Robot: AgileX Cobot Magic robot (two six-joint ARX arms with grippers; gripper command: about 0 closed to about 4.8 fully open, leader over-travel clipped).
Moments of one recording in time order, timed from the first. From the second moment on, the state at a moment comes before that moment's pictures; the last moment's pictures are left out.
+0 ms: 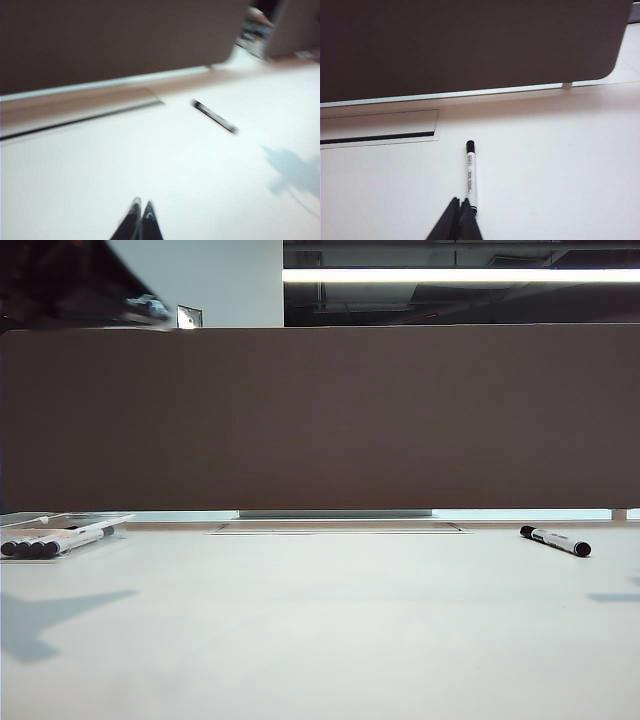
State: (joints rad) left arm -0.57 0.84 0.41 0.34 0.09 -0.10; right arm -0.02 0.80 0.54 0.09 0.02 0.07
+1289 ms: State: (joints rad) left arm -0.67 0.86 0.41 0.28 0.09 -0.02; right arm -0.02 1.66 1.09 -0.14 -0.11 0.05
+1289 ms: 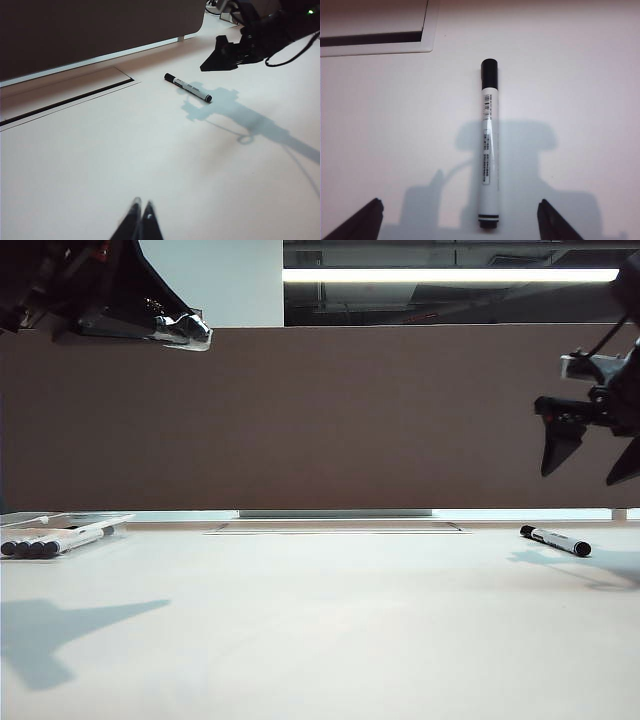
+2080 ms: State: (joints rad) left arm -0.67 0.86 0.41 0.28 0.09 -0.02; right arm -0.02 1.95 1.48 -0.37 -0.17 0.03
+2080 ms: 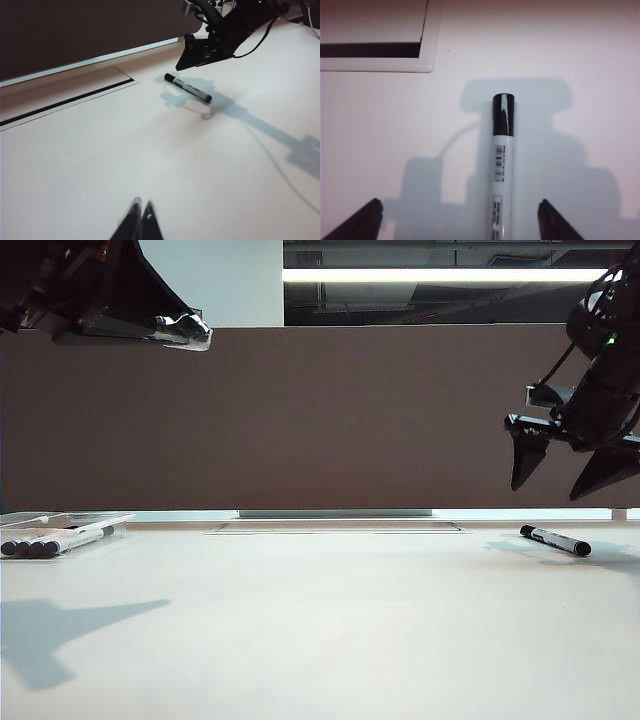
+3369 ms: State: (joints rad) left arm -0.67 0.86 0.41 0.28 0.09 -0.02; right arm -0.02 2.15 1.58 -0.31 -0.15 -0.09
